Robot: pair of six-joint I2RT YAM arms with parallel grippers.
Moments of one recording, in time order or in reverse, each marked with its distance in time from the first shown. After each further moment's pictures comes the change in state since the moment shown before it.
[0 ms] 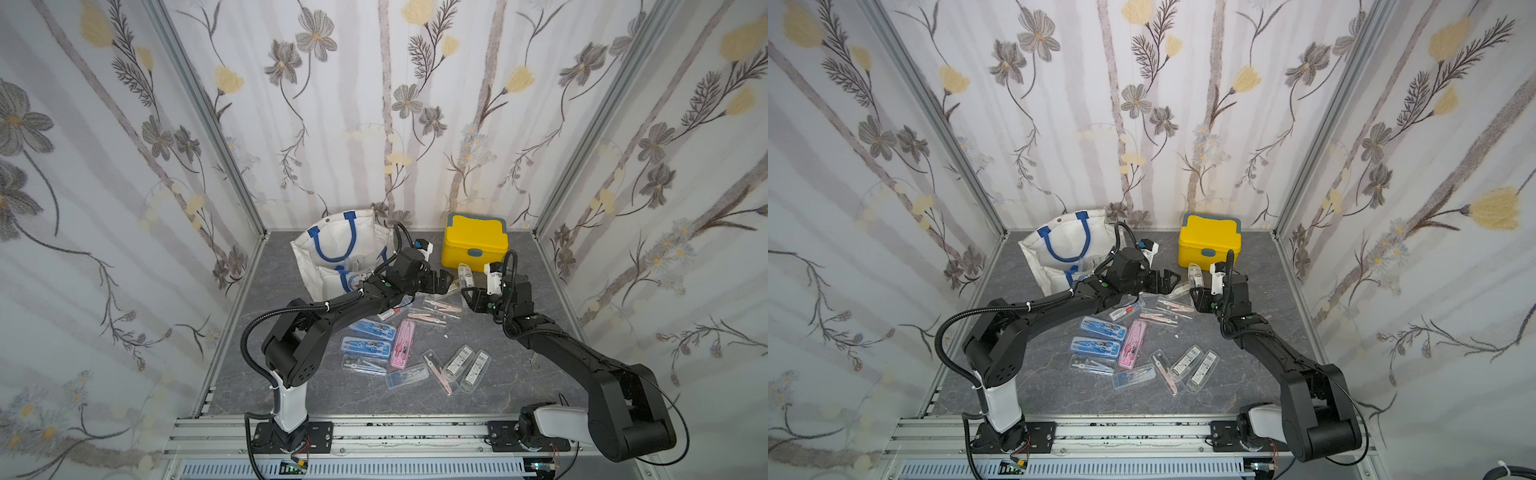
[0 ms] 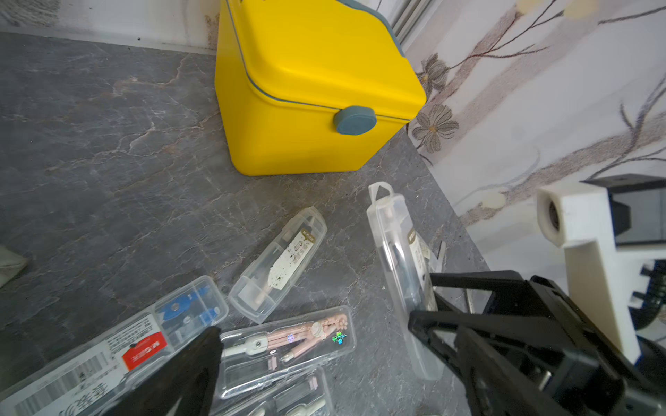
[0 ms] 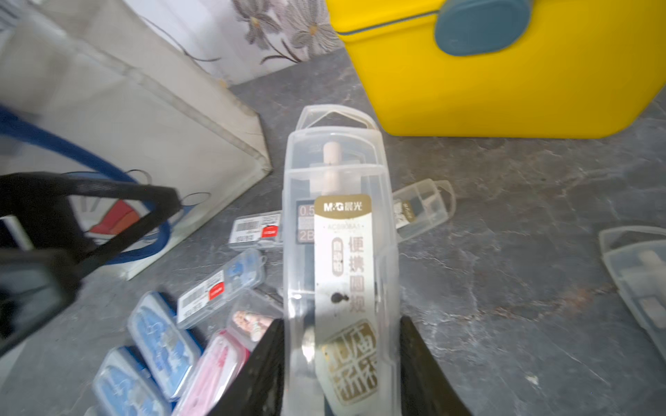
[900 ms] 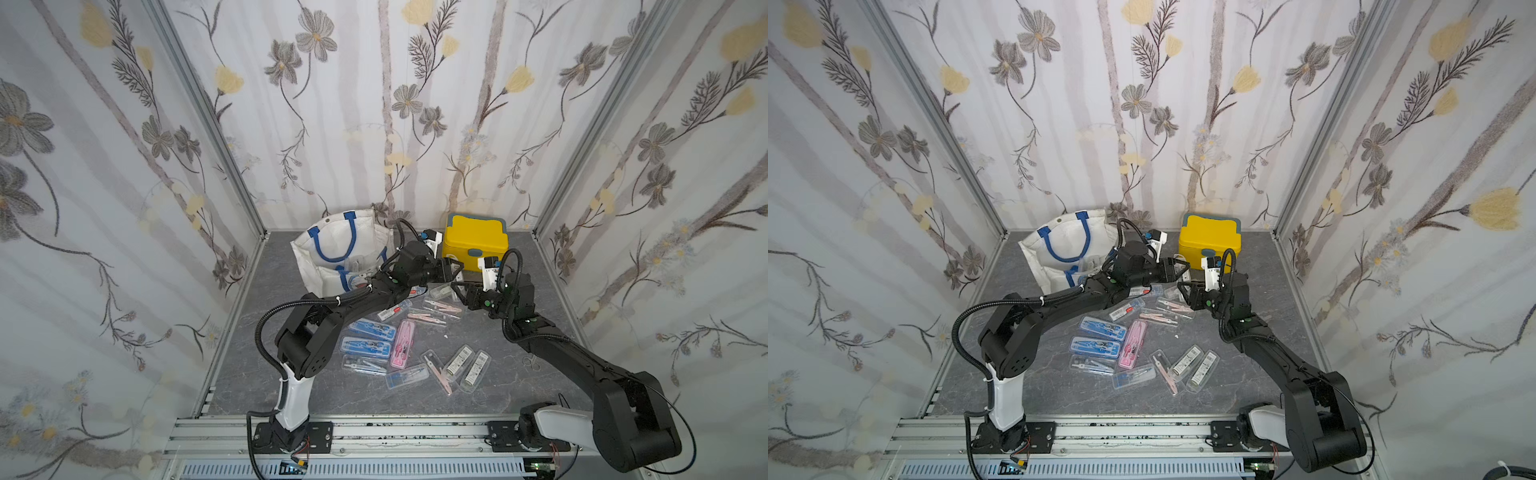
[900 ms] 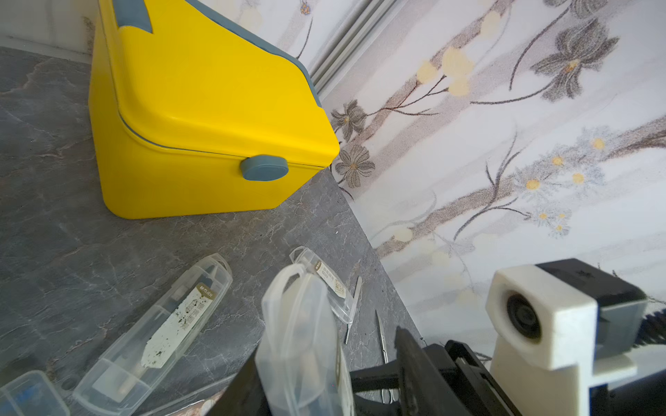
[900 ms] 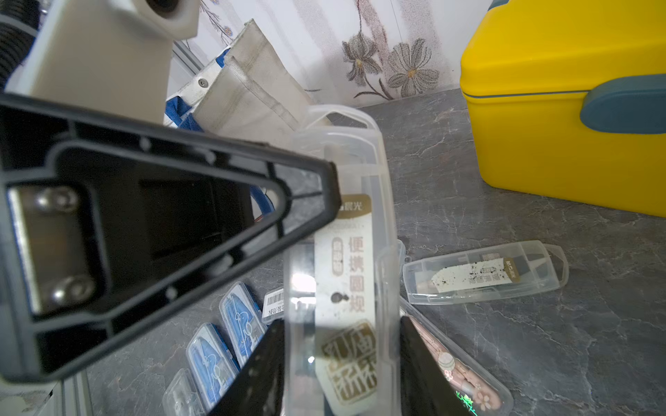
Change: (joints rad) left arm -0.003 0.097 0.092 0.198 0.143 -0.182; right arm 0.027 -0.027 -0.001 0.122 -0.143 0.019
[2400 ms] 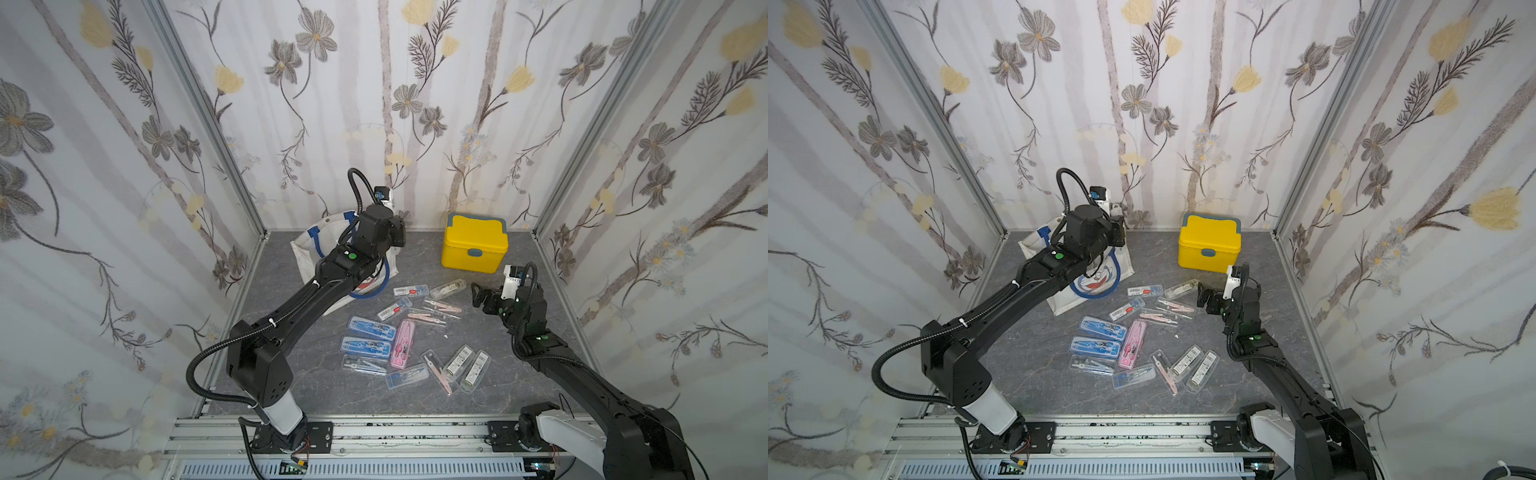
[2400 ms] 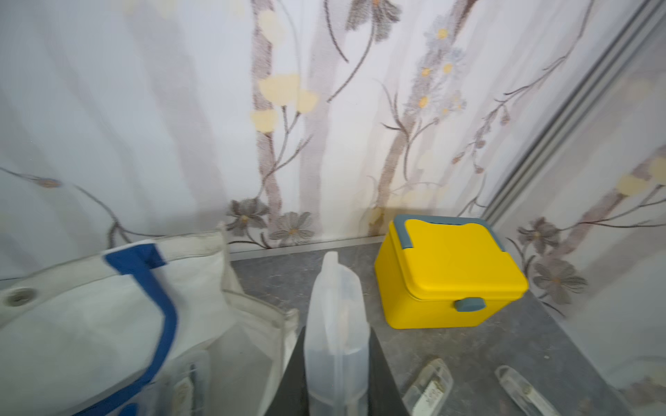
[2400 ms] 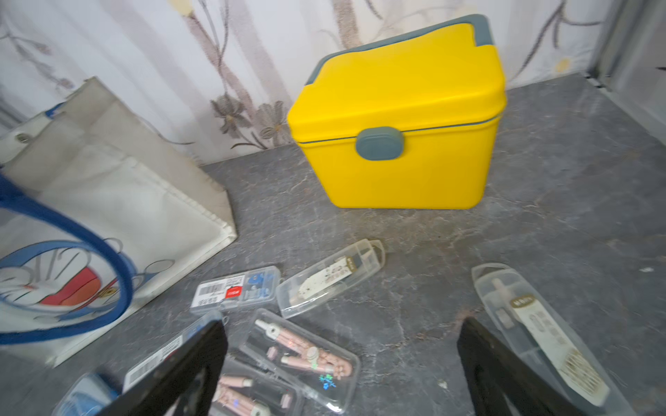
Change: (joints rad) left arm 0.156 -0.341 0.113 -0.477 -0.640 0.478; right arm -0.046 -0.200 -0.145 -0.039 0.485 -0.017
